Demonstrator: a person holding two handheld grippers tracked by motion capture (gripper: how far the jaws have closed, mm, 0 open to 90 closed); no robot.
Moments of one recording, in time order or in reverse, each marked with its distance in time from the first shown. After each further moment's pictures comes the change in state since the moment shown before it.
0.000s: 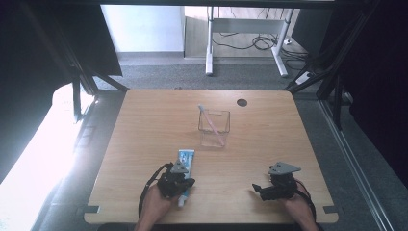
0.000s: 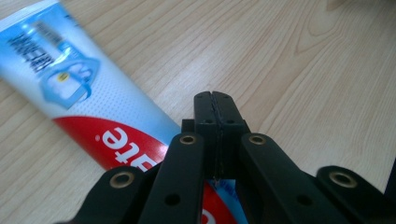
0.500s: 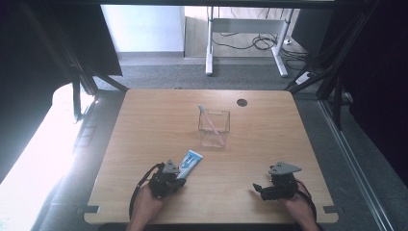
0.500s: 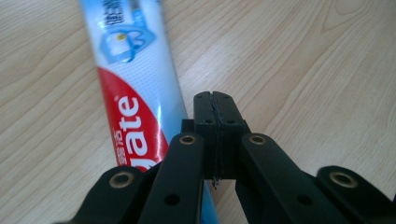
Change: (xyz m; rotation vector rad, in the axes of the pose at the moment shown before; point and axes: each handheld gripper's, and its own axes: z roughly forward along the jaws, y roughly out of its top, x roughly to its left) left arm 0.014 -0.013 -0.017 0.029 0.049 -0.018; right arm 0.000 0.000 -0.002 -0.001 -0.012 0.000
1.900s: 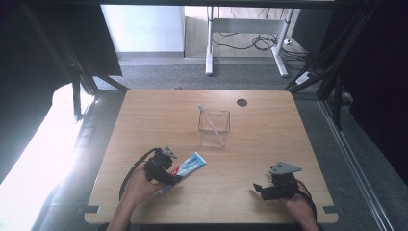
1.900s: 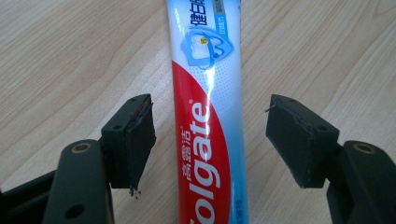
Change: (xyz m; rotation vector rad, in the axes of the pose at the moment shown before) left arm 0.034 0.037 -0.006 0.198 0.021 0.035; right arm -0.001 -0.001 0.001 0.003 0.005 0.004
